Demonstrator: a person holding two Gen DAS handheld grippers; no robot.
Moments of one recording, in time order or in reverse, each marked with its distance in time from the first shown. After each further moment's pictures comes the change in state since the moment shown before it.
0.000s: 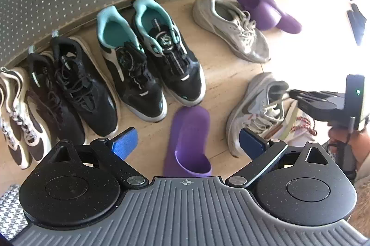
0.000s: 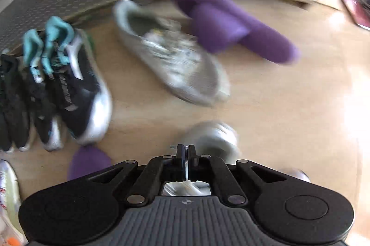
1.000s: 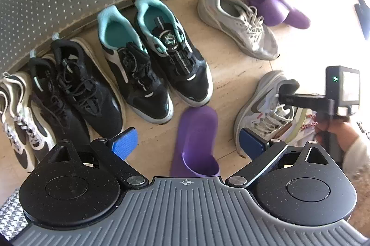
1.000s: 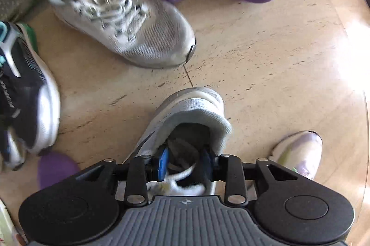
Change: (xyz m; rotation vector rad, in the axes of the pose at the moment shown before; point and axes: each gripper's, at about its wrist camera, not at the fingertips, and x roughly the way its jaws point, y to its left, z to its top) left arm 0.009 -0.002 0.007 0.005 0.008 0.036; right arm 0.073 0.001 0.000 0.162 0.120 -0.037
